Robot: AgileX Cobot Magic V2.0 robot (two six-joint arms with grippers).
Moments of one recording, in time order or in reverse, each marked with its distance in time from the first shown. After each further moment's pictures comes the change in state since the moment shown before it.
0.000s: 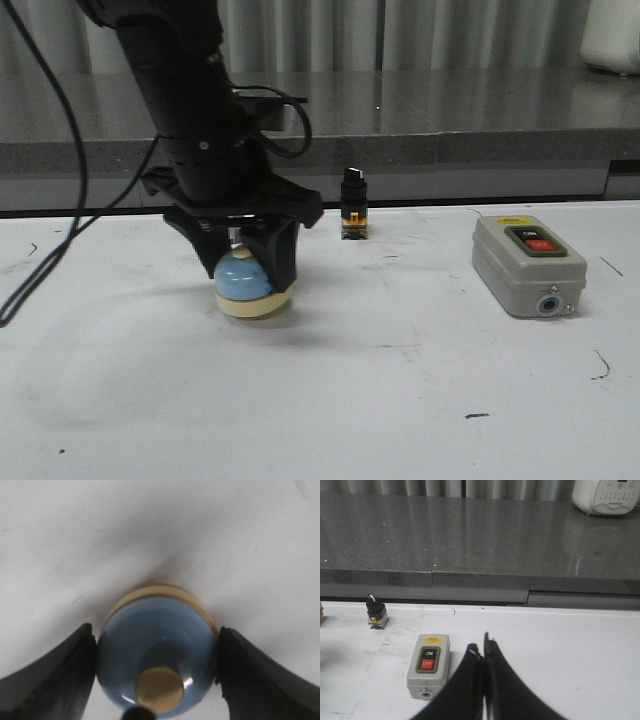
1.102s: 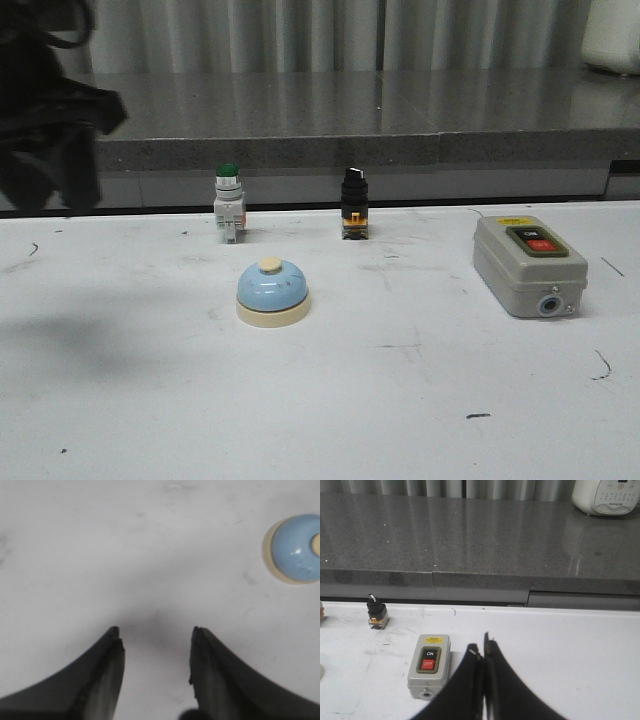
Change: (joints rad) left arm 0.282 -0.477 0.399 0.017 -0.040 0.002; right arm 0.000 0.000 0.000 0.000 0.000 0.000
